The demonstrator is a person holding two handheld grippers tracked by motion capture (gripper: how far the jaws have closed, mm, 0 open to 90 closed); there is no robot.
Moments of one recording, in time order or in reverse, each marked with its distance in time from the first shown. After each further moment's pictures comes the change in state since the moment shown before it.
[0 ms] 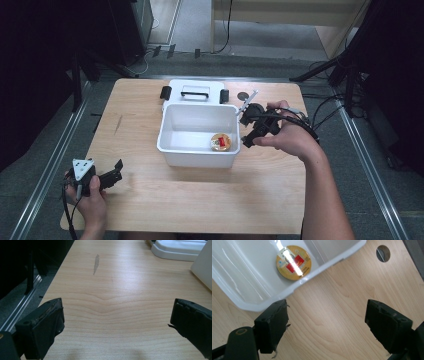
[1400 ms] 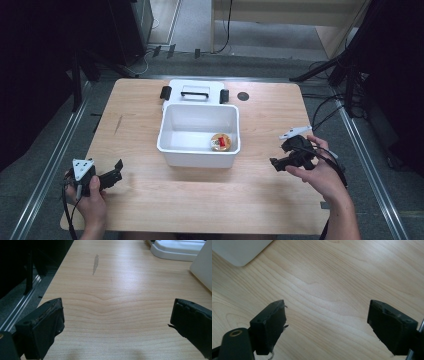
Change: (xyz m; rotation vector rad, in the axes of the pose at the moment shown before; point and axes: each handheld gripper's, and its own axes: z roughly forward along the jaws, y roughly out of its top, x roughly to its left) left arm 0.000 0.000 0.000 0.000 -0.004 0.002; right arm -0.006 -0.138 0.038 -0.130 -0.007 0.352
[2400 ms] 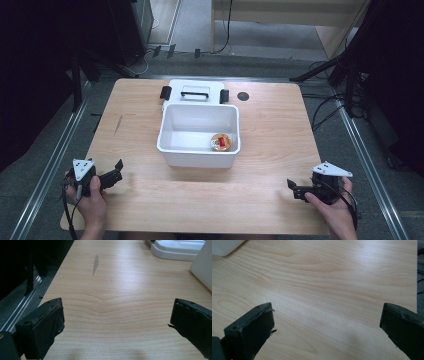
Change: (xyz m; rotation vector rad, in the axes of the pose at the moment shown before) left arm -0.001 0.000 0.000 -0.003 0.003 0.005; right arm -0.008 -0.123 0.003 -0.268 -0.019 0.271
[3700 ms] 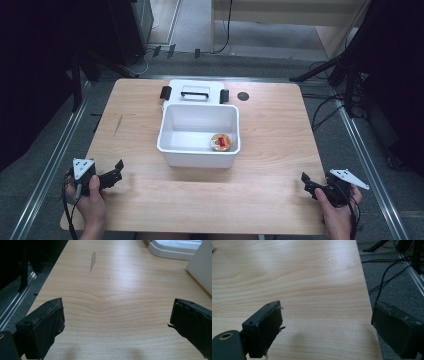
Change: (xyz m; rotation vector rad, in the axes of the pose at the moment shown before) left arm 0.002 0.001 0.002 0.023 -0.032 -0.027; right arm -0.033 -0.032 0.010 -0.144 -0.177 0.279
